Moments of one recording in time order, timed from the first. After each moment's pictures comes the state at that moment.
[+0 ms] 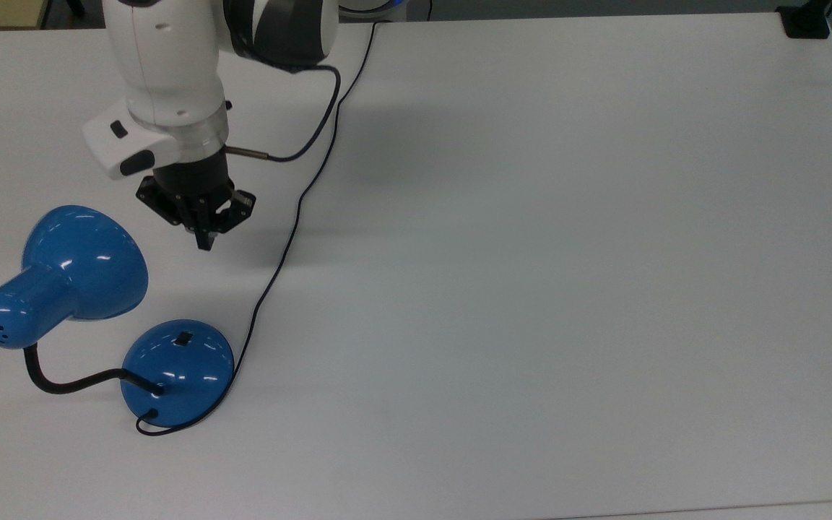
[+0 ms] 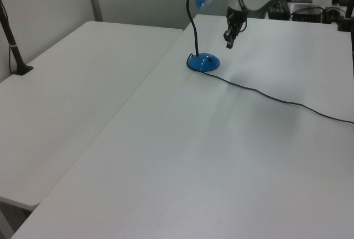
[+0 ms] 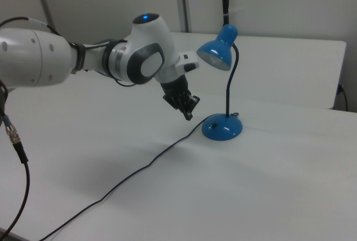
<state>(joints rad) 0.07 0.40 -0.27 -1.64 0.02 2.26 -0.08</state>
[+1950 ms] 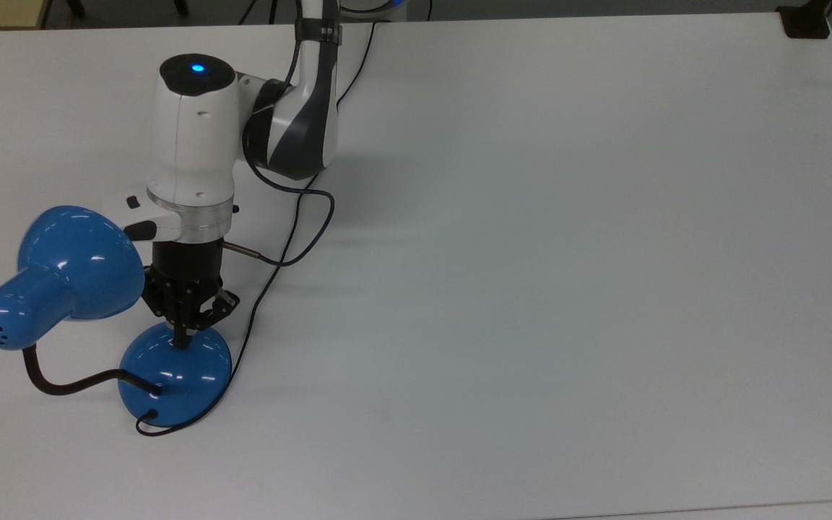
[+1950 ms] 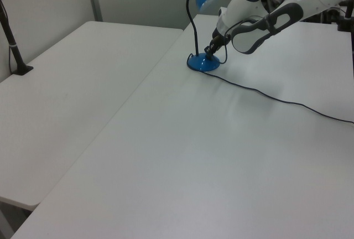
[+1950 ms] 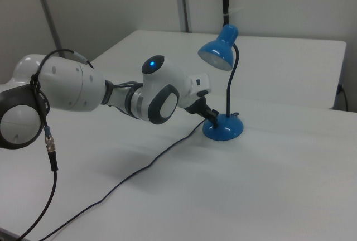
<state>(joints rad) 0.04 0.66 -0.27 -1.61 0.05 2.83 0.10</state>
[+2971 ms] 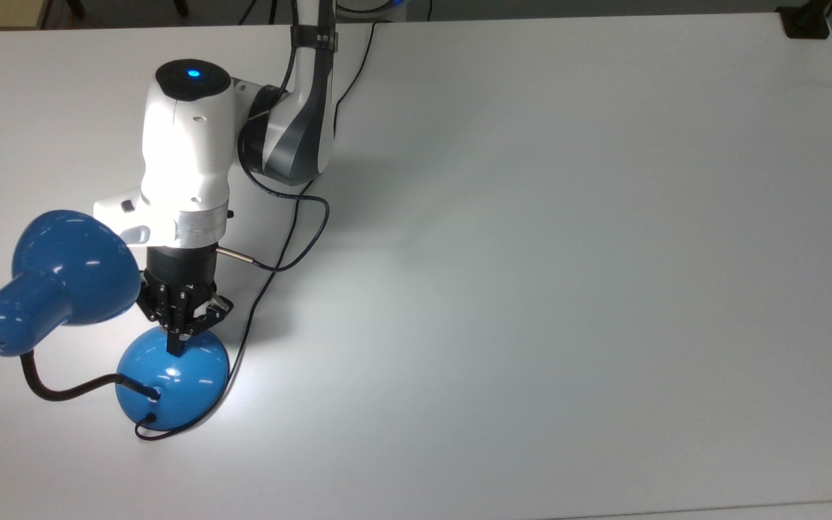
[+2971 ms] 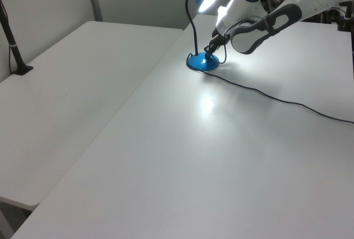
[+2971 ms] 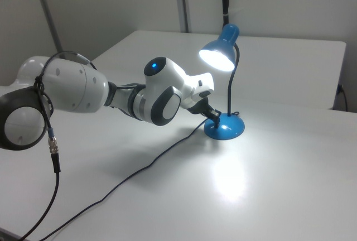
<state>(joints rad) 0.03 0.68 -0.27 -1.58 0.05 2.85 0.10</state>
